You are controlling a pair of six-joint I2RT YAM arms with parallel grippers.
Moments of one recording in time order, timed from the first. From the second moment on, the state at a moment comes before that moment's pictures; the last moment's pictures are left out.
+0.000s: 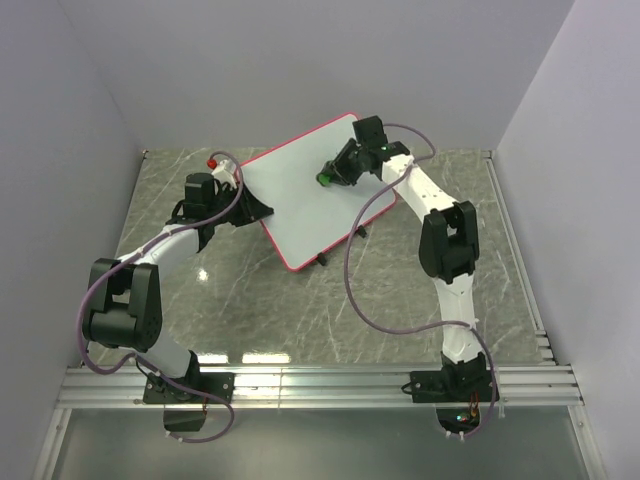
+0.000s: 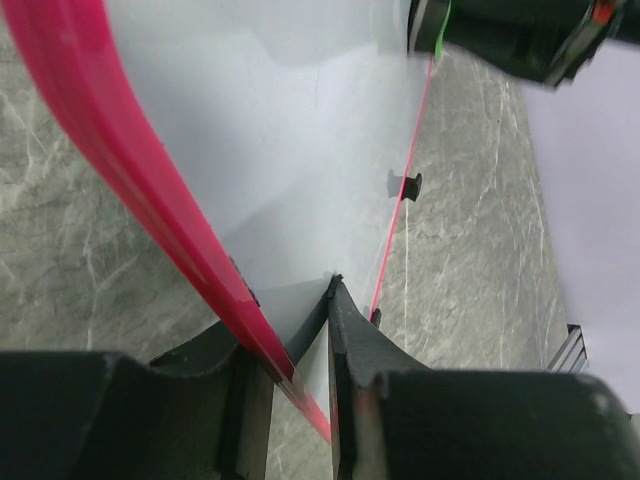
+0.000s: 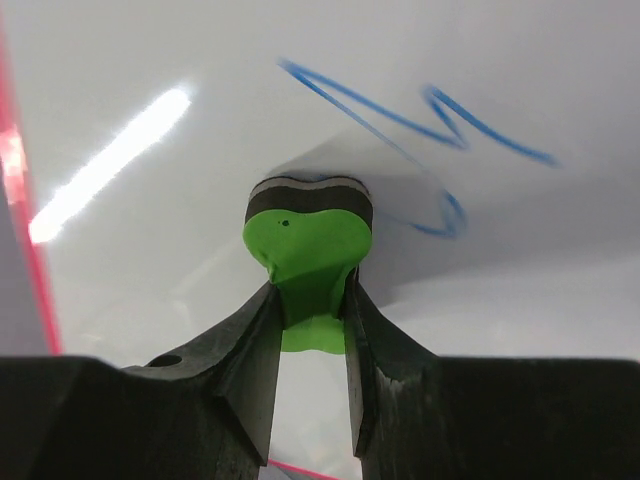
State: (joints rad) left arm -0.14 1.56 0.94 0.14 0.56 -0.51; right arm 0.39 2.23 2.02 -0.59 -0.23 1.05
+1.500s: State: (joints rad) left arm -0.25 1.55 0.96 0.11 0.41 -0.47; right arm 0.28 2.36 2.10 -0.22 -0.49 1.18
